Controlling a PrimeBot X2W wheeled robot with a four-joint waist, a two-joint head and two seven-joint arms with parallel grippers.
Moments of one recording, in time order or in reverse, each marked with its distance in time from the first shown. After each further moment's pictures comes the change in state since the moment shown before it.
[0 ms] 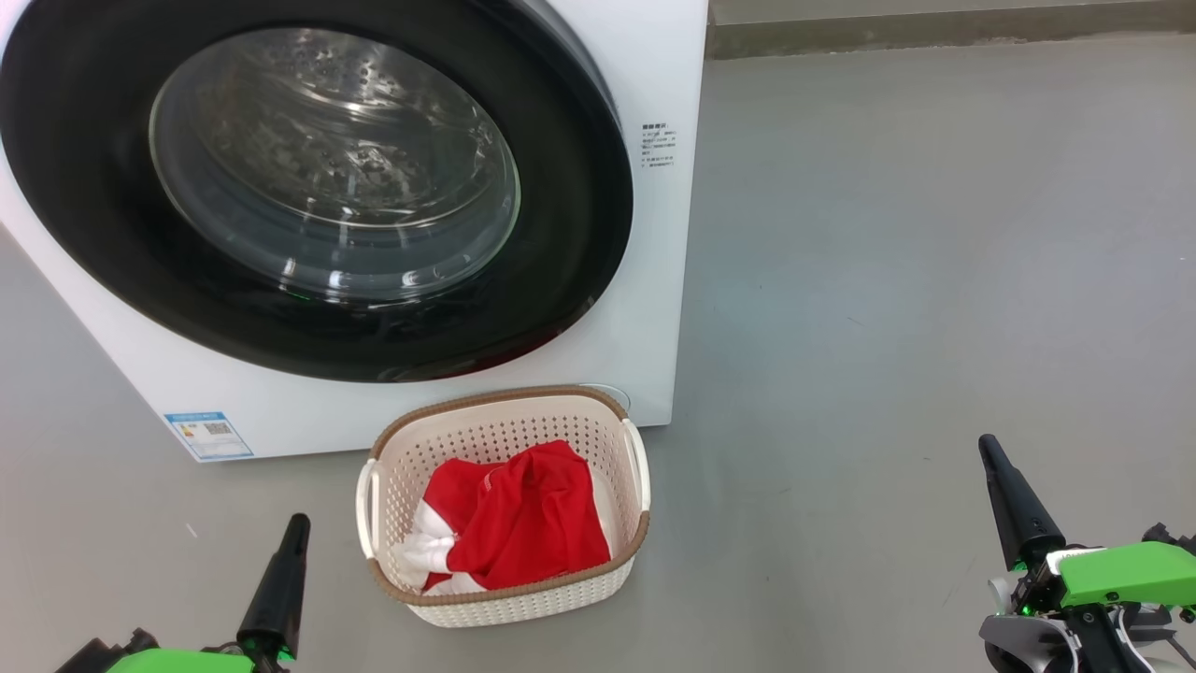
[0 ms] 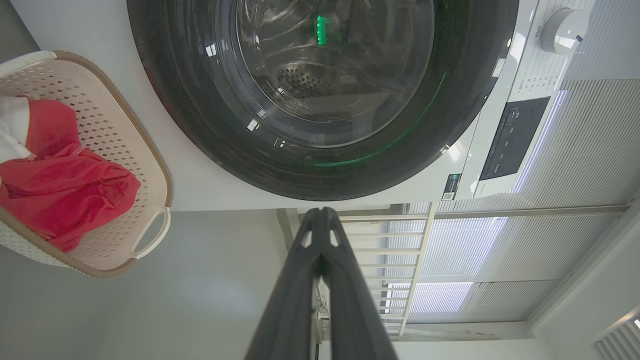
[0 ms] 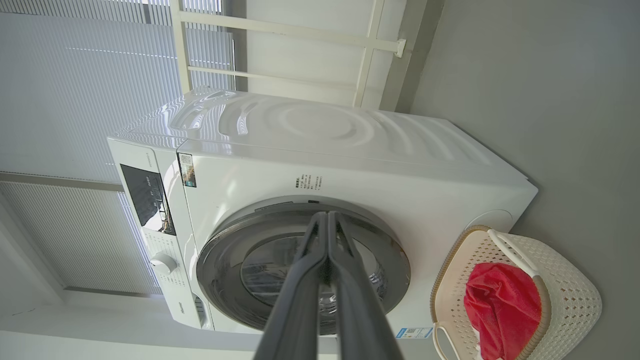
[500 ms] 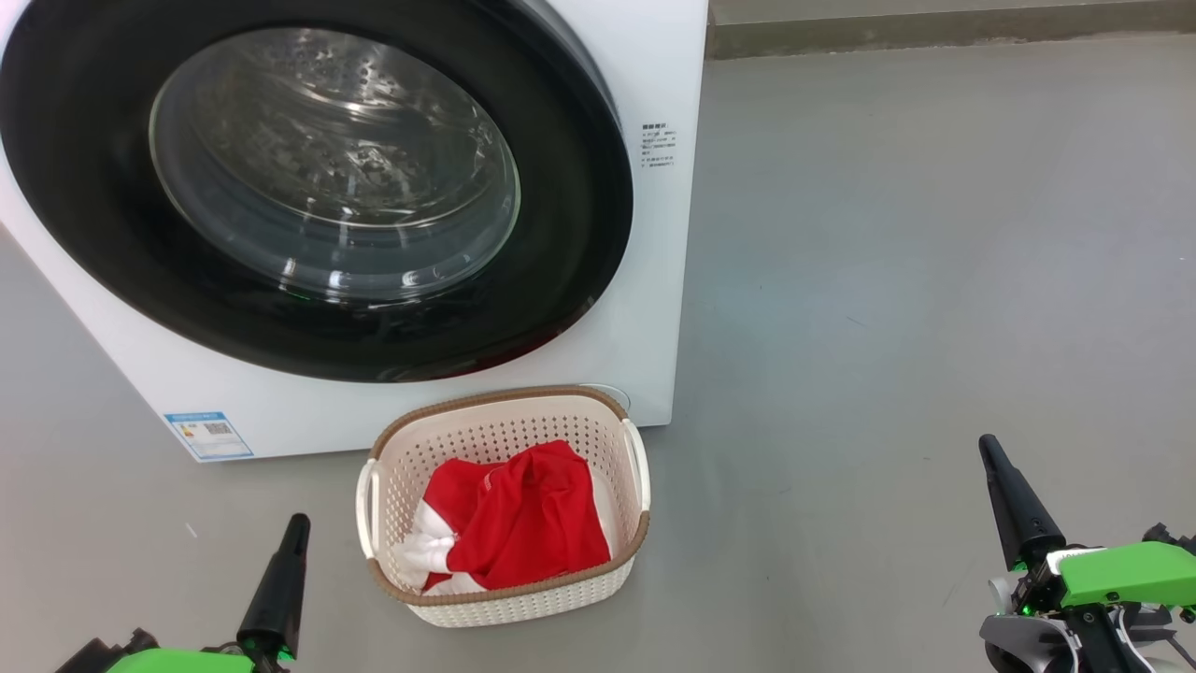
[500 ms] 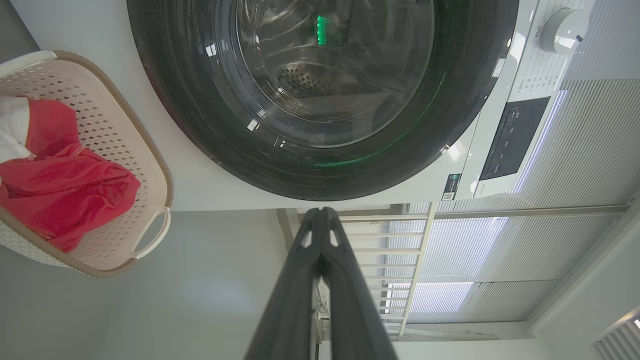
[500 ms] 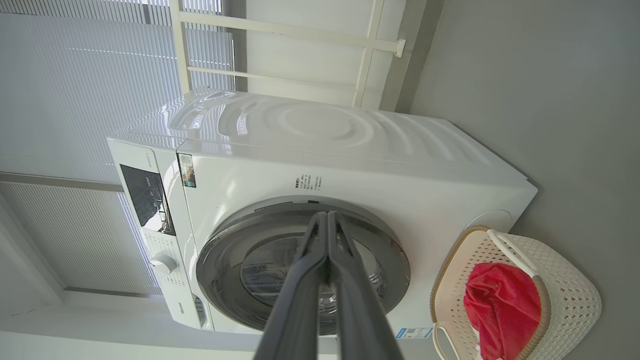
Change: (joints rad) left arm 0.000 0.000 0.000 0.000 0.000 0.000 0.000; right arm 0.000 0.000 -0.001 0.000 0.000 -0.001 0.000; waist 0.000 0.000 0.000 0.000
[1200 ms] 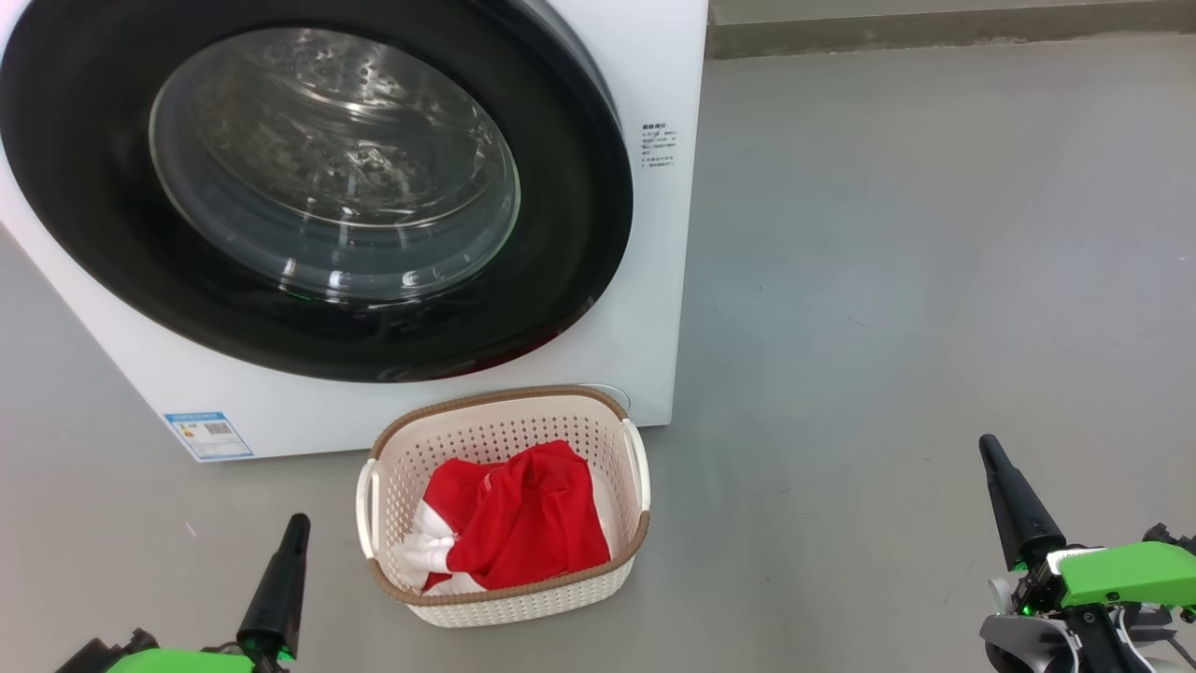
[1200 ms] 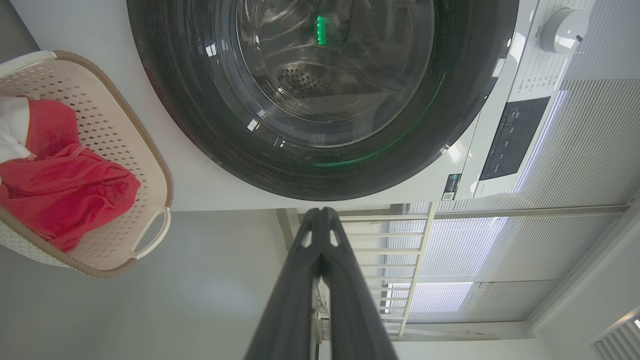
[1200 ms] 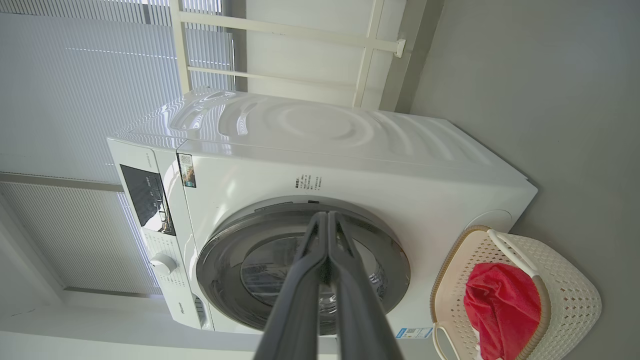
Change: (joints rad) left arm 0.000 0.000 0.000 0.000 0.000 0.000 0.000; right arm 0.000 0.000 -0.001 0.000 0.000 0.000 0.001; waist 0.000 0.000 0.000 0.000
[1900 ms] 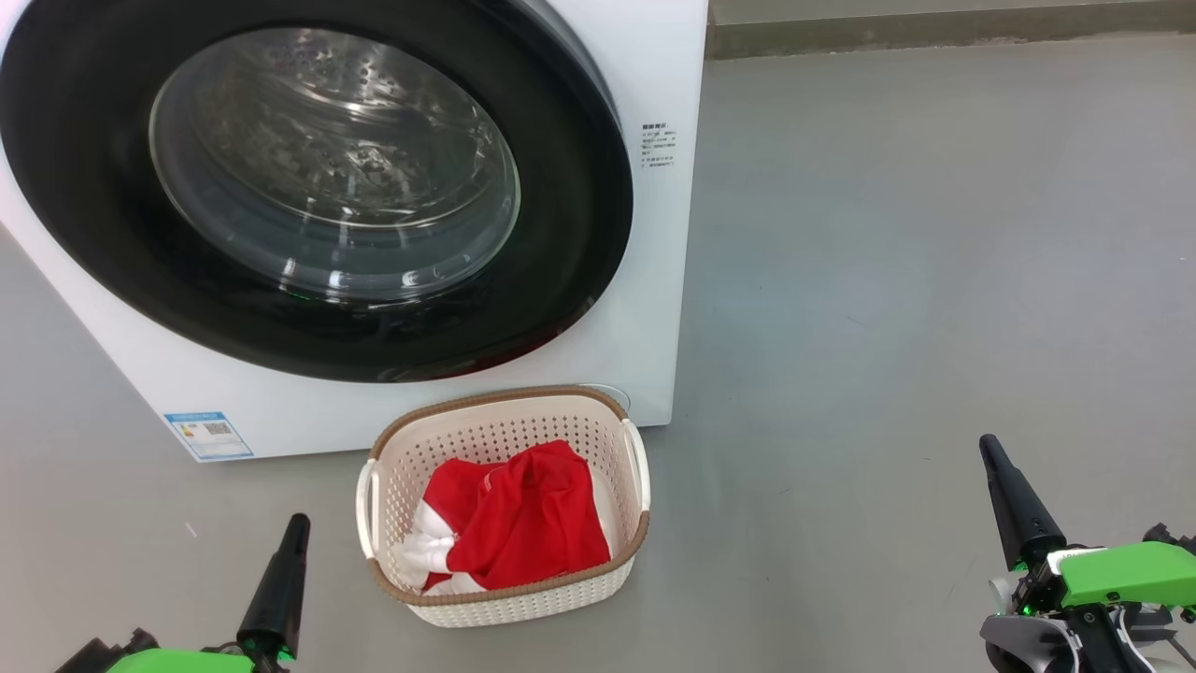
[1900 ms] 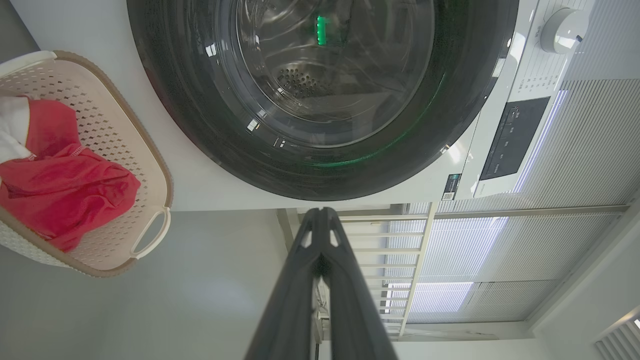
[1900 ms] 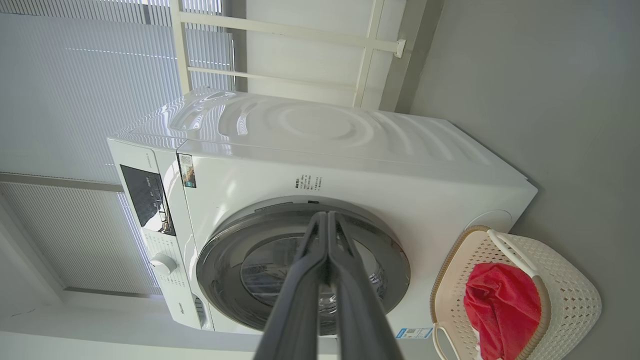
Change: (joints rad) left arm 0.000 0.000 0.000 0.000 0.000 0.000 0.000; right arm 0.000 0.000 -0.001 0.000 0.000 0.000 0.000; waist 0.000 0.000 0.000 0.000
